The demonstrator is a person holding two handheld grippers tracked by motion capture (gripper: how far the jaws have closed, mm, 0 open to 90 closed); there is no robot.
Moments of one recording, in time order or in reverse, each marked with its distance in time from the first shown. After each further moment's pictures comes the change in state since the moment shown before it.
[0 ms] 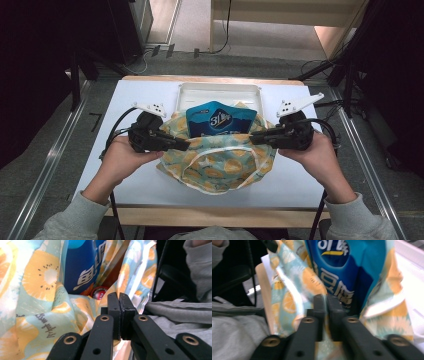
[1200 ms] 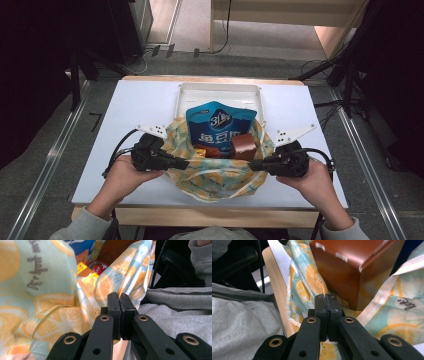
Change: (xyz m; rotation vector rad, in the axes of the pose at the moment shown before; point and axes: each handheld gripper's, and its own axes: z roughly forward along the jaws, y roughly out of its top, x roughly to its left) left arm 0.006 -0.050 0.030 0.058 -0.028 -0.045; right arm 0.023 -0.055 0.025 0.045 0.043 0.034
